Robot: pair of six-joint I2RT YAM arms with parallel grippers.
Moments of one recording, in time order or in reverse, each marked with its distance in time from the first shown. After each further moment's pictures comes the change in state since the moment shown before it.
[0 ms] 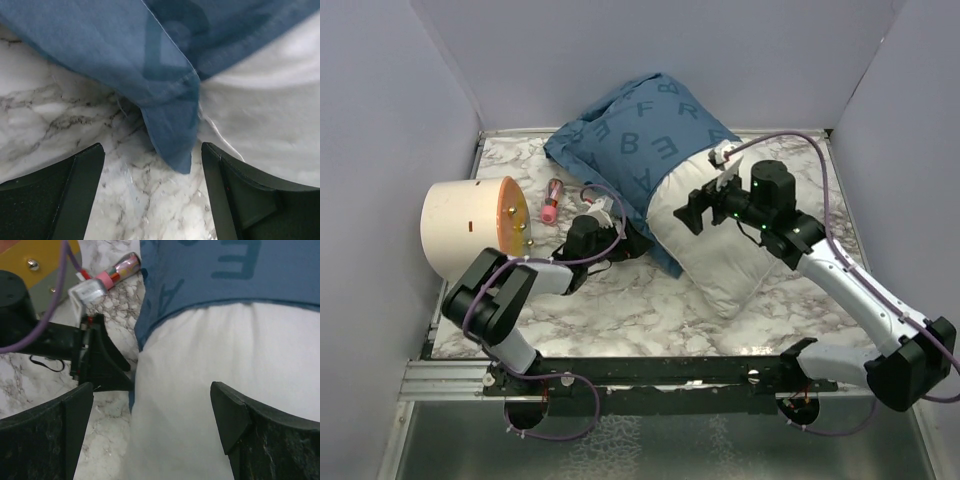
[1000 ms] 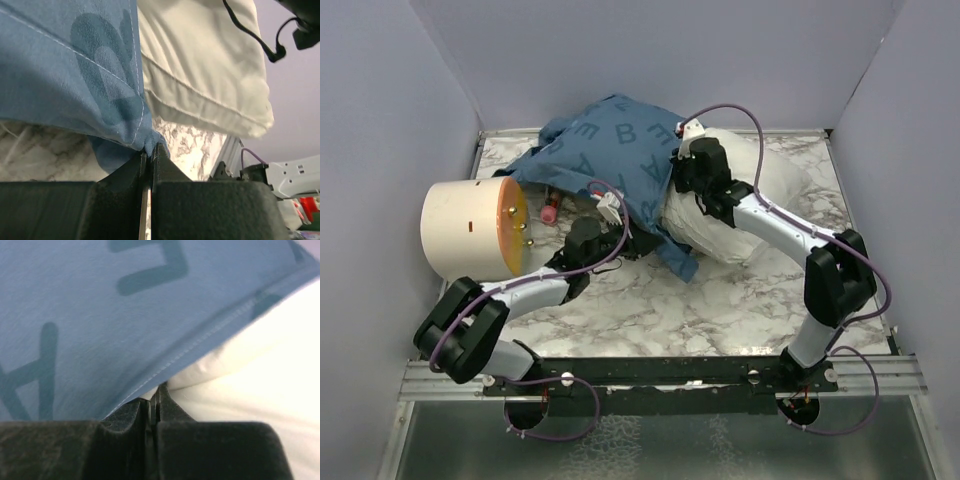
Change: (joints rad) left arm -0.118 -0.183 0.056 -0.022 0.063 -0.074; right arm 0.081 0.573 0.325 0.128 0.518 0.060
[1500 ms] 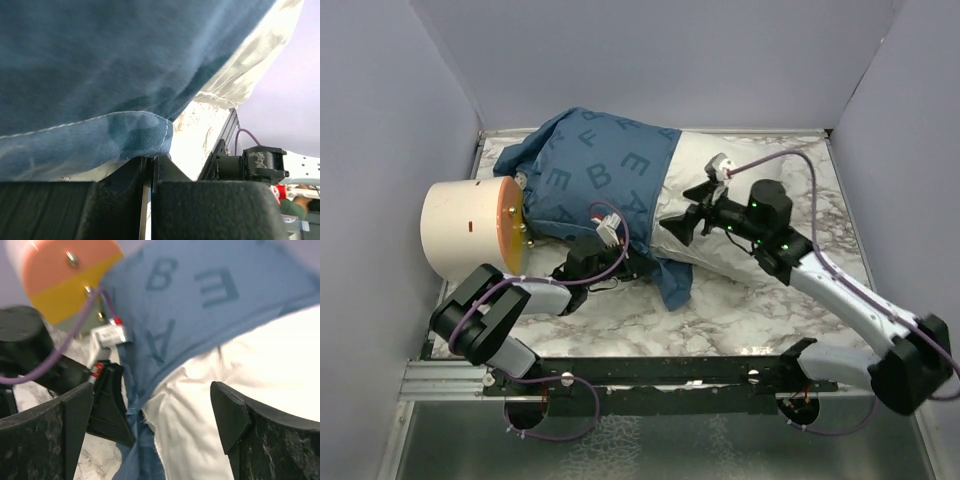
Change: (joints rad) left arm -0.012 0.158 -0.181 0.215 0.043 -0.159; right arm -0.009 -0.468 -0.504 0.299 -0.607 0.026
